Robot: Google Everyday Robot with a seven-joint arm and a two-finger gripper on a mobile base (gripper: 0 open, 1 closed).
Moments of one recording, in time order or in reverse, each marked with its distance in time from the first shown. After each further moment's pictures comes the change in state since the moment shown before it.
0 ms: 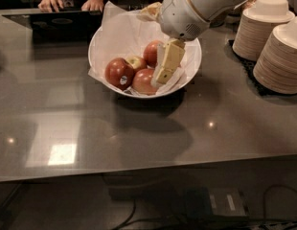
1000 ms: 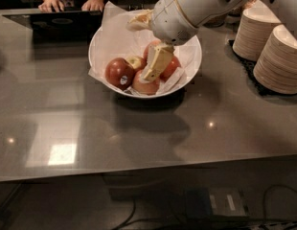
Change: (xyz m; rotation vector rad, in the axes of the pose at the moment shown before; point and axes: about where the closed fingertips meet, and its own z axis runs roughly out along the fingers) arm -0.001 -0.010 0.025 0.006 -0.051 -0.079
